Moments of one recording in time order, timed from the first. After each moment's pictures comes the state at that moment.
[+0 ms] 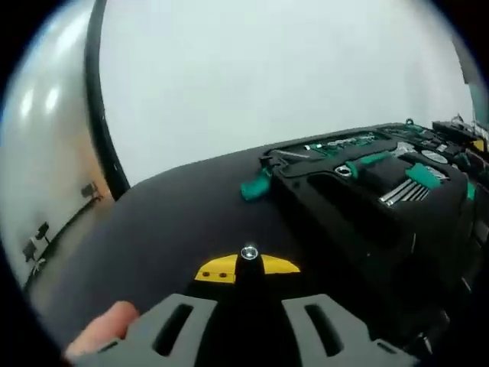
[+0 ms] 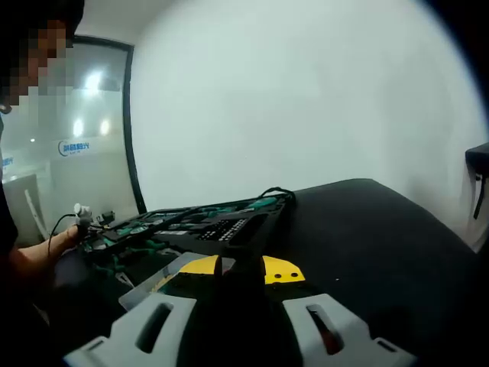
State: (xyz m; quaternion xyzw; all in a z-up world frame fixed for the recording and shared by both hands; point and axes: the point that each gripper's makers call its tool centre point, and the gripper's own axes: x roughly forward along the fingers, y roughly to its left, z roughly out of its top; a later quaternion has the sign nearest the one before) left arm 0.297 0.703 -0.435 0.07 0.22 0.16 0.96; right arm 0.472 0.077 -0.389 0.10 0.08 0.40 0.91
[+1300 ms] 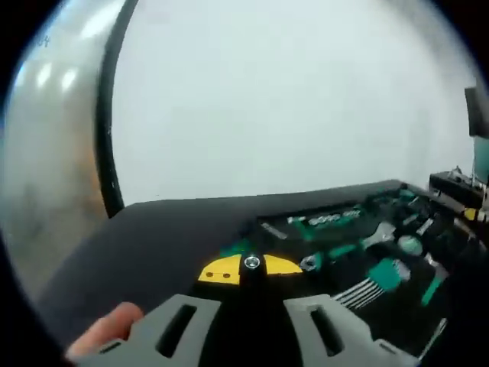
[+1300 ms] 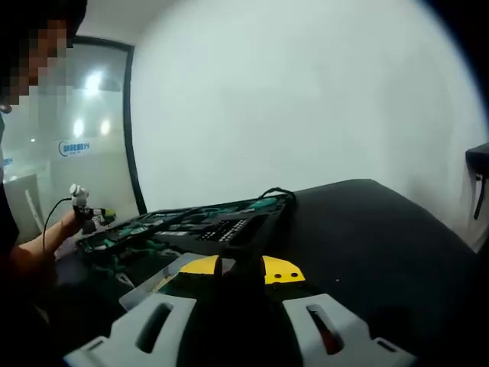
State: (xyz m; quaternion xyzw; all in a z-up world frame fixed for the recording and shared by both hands) left arm 0.334 0.663 -0.341 -0.01 0.14 0.15 0.98; right arm 0.472 0.077 -0.388 0.10 0.07 0.40 0.91
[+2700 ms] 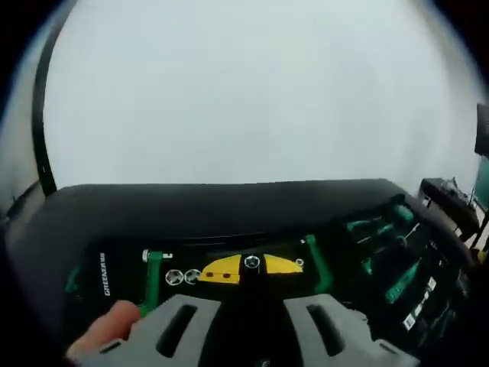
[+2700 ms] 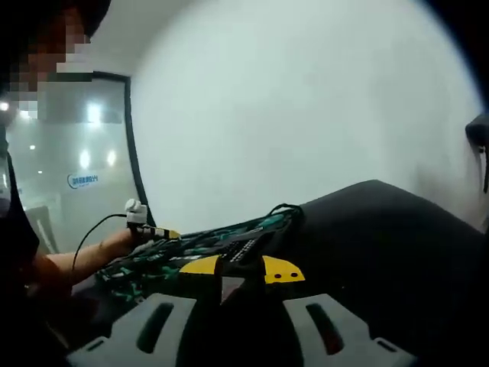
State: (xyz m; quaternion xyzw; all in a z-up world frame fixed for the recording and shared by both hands) left arm 0.513 0.537 -0.386 -0.04 0.22 0.11 0.97; right arm 0.471 0.069 -0.367 0.18 0.05 0.42 0.89
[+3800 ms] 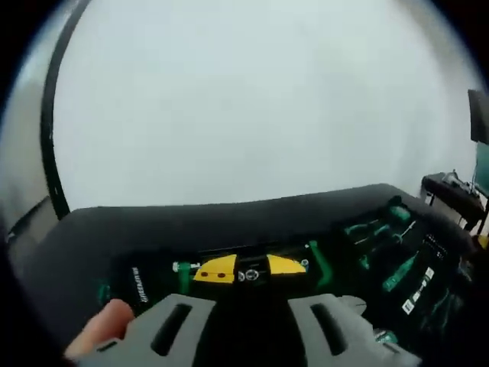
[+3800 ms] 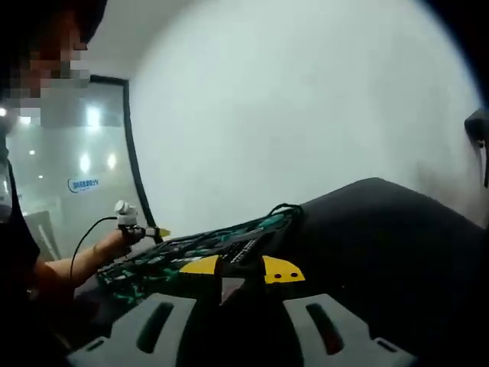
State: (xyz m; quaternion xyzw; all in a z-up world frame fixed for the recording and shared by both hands) left arm 0.478 0.551 -0.357 -0.01 0.19 0.11 0.97; right arm 0.473 0.068 -0.368 0.19 0.05 0.42 0.89
